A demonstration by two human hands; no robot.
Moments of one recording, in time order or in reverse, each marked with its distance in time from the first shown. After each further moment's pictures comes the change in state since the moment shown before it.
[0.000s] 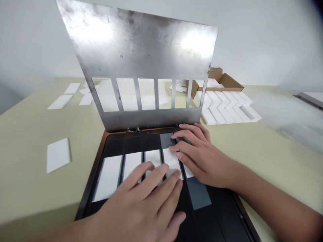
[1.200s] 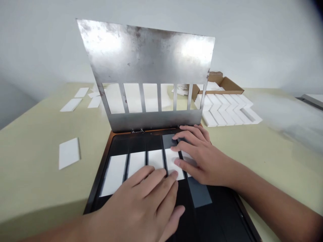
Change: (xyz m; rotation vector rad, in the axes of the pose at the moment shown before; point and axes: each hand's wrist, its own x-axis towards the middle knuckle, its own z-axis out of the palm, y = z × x) left_hand 0.003 0.001 -0.005 0.023 0.048 0.022; right_hand 0.000 0.001 0.000 0.011 -0.005 -0.013
